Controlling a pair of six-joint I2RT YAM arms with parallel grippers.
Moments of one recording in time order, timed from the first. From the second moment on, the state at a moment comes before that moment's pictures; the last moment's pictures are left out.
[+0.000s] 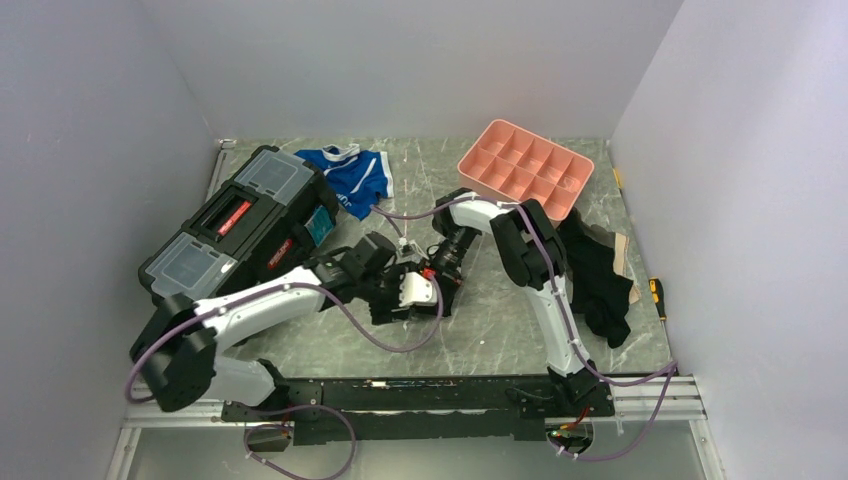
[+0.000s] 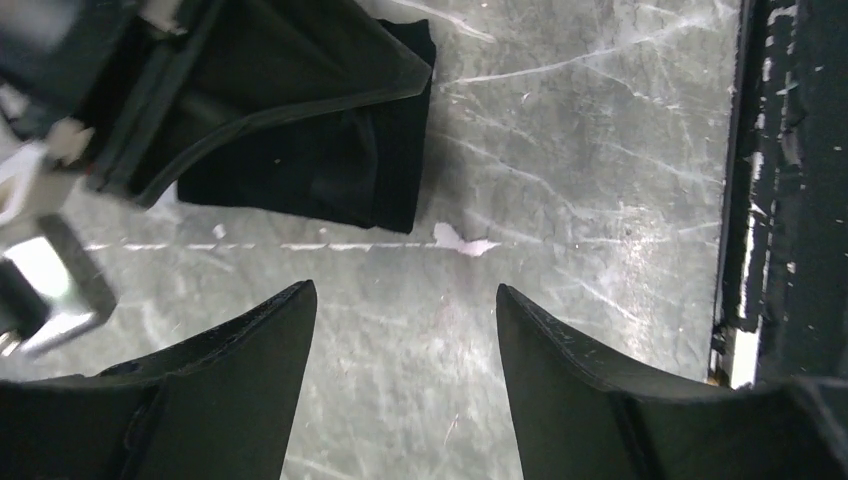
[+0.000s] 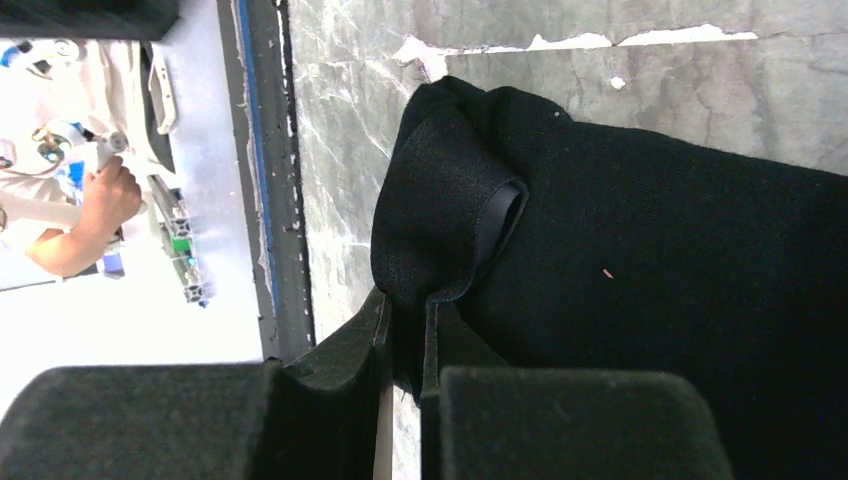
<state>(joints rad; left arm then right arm) -0.81 1.31 0.85 -0.43 0.37 0.69 0.56 2.35 1.68 -1.43 -0.91 -1.03</state>
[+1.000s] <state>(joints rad) -0.97 1.70 0.96 -0.26 0.25 0.71 0.56 2.38 1.69 -1.48 -0.94 -1.05</state>
